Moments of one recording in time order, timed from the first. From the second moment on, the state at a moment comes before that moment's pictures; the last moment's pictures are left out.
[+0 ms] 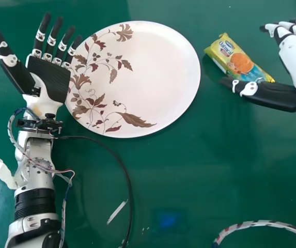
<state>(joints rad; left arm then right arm) -0.34 0.03 0.42 0.33 -0.71 -0.06 -0.60 -0.11 -0.65 -0.25 -0.89 -1.08 0.20 0.90</state>
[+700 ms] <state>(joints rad) -0.36 0.03 0.45 0.33 -0.80 0.00 -0.63 -0.25 -0.68 -0.19 -0.80 -1.15 0.15 1.00</state>
